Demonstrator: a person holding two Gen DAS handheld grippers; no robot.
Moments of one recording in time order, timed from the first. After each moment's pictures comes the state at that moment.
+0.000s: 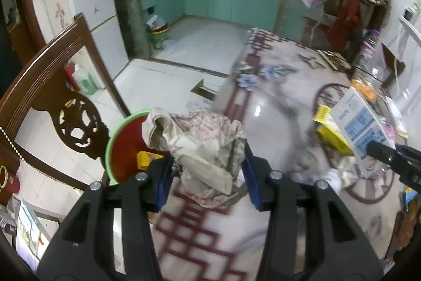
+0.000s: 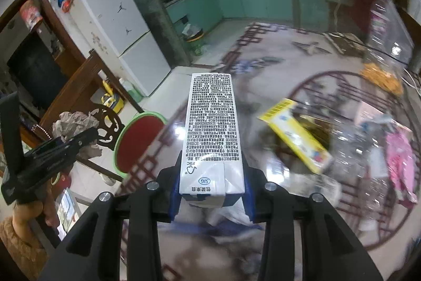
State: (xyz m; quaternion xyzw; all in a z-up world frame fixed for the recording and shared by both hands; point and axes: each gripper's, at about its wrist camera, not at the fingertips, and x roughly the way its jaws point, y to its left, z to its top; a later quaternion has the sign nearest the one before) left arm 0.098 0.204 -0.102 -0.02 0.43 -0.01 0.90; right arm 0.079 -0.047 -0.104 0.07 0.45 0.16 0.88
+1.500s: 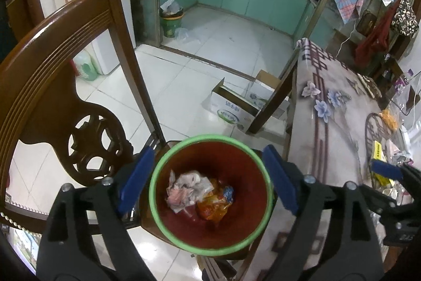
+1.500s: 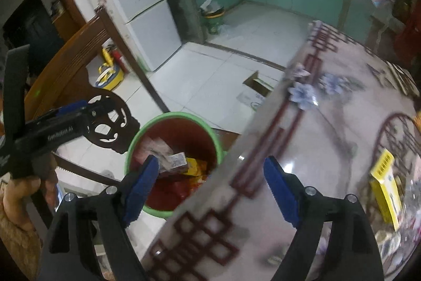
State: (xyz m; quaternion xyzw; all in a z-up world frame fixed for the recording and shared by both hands) left arm 0.209 0.369 -0.144 -0.07 0.45 -0.02 0.89; right arm 0.179 0.152 -0.144 0.00 0.49 0.16 0.85
